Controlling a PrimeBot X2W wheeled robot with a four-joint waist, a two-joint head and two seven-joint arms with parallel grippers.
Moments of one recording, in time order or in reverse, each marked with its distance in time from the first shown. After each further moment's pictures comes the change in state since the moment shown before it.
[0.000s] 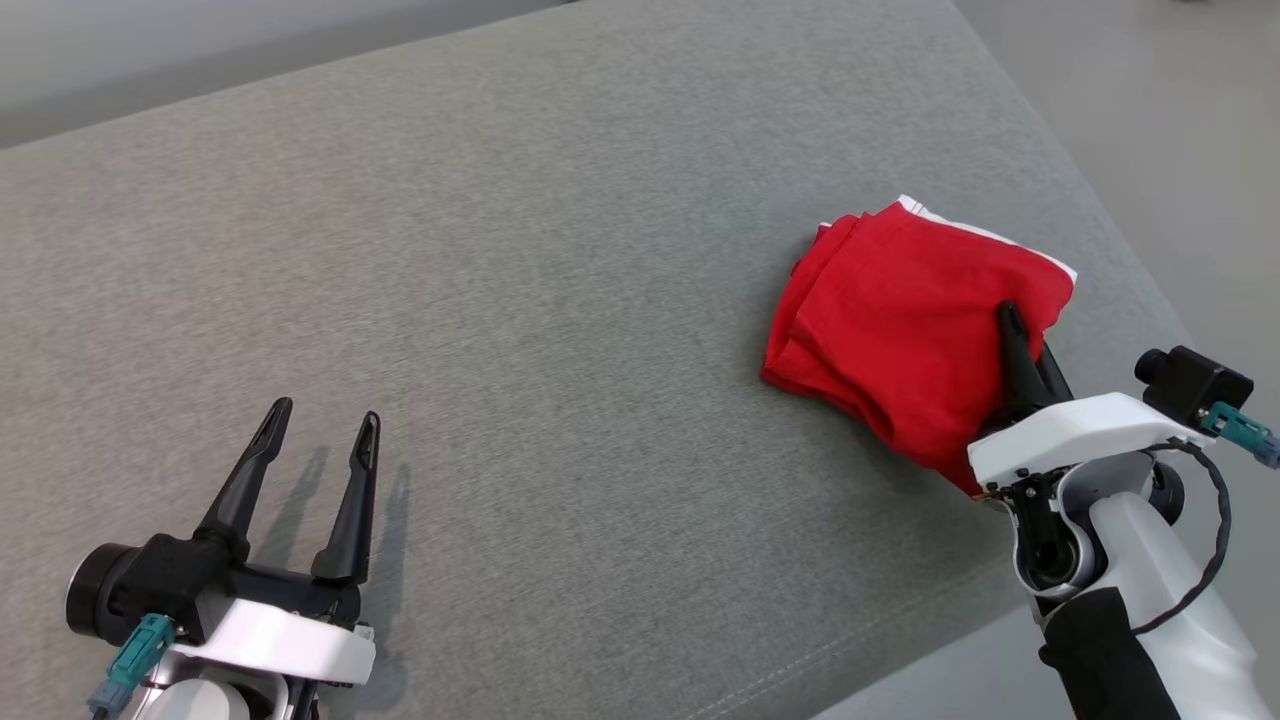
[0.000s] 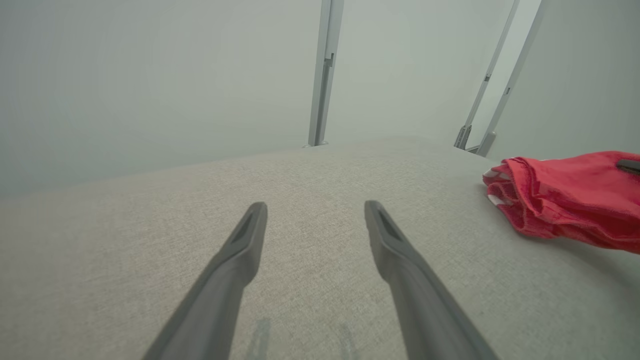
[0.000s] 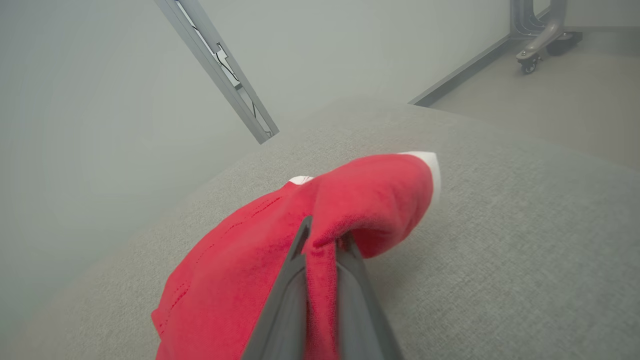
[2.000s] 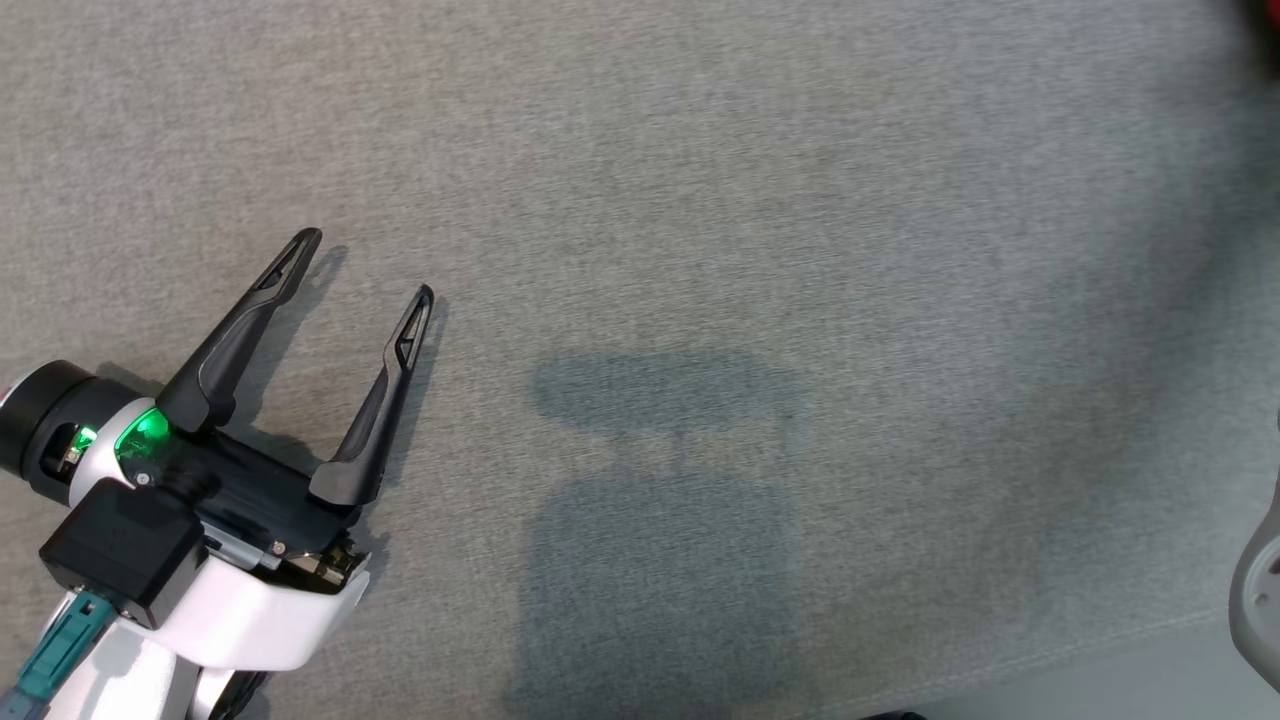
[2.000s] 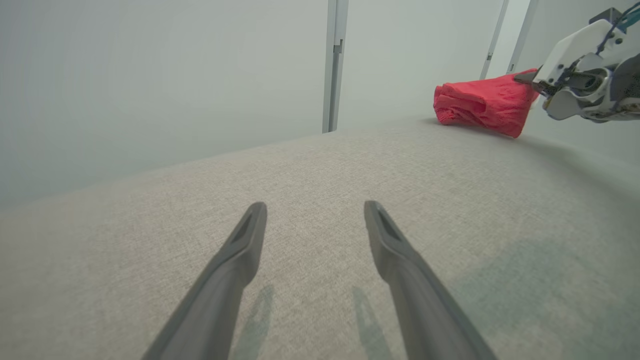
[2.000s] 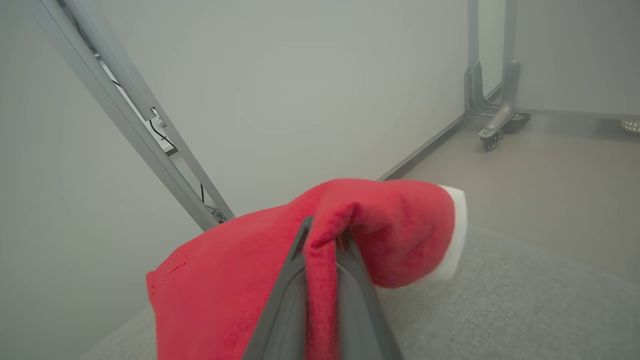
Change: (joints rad) left arm -0.138 0.204 -0.144 -0.372 -0.010 0.001 0.046; right arm -0.622 -0.020 -0.828 0.152 -0.579 0.000 -0.007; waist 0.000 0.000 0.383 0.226
